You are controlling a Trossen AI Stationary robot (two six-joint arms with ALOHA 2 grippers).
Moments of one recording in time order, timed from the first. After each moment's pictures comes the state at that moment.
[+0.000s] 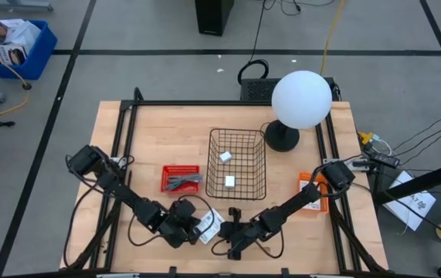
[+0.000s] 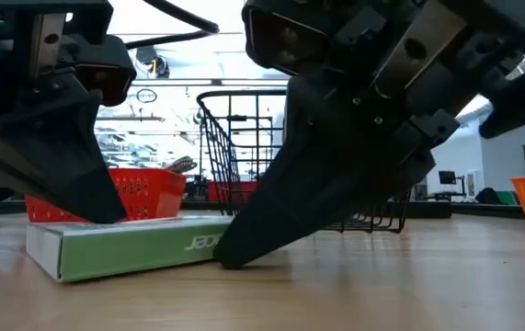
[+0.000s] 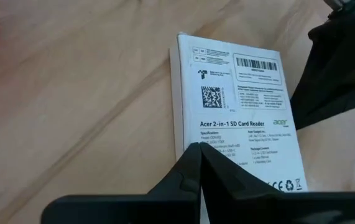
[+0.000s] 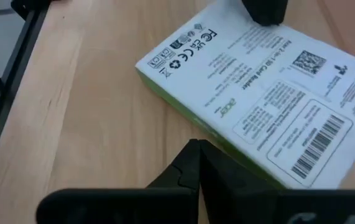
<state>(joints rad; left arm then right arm) -0.67 1.84 0.88 -0.10 -0.46 -1.36 0.54 2.16 1.25 0.11 0.30 0.52</state>
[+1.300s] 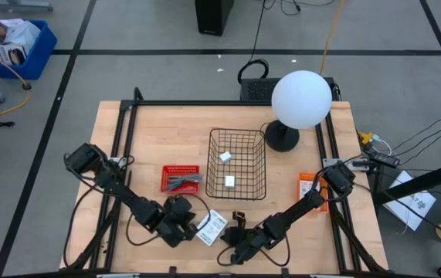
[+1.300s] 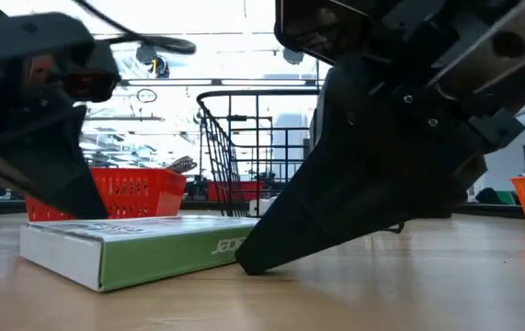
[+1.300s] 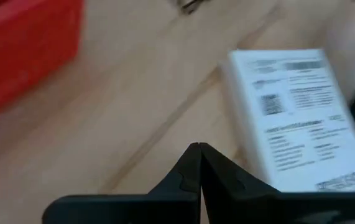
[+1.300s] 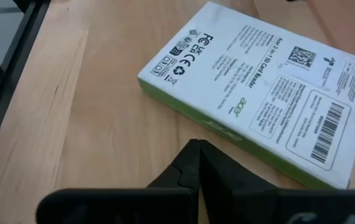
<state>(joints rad) -0.68 1.79 0.87 -0.19 -0.55 -1.34 0.61 2.16 1.25 0.11 0.44 0.53</state>
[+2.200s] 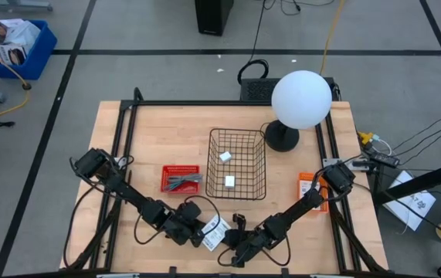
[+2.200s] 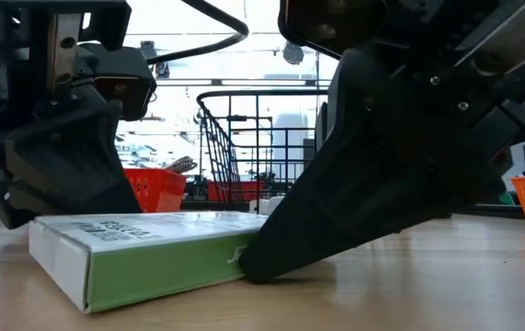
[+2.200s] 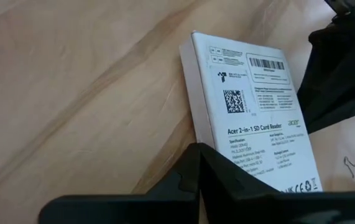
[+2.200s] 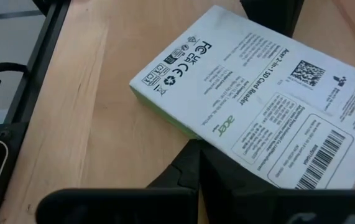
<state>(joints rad) -0.64 1.88 0.87 0.18 -0.41 -1.23 0.59 2.16 1.25 0.12 0.45 0.51</state>
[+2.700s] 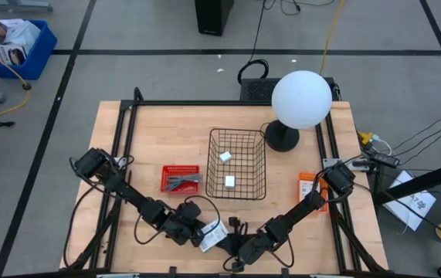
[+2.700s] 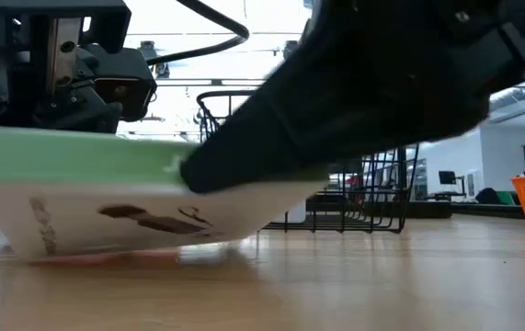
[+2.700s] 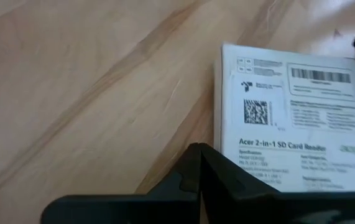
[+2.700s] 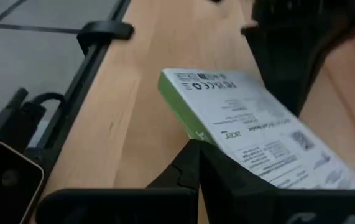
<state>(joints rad) -0.64 1.88 0.87 0.17 -0.40 -1.23 0.61 2.16 1.25 0.29 0.52 0.29</state>
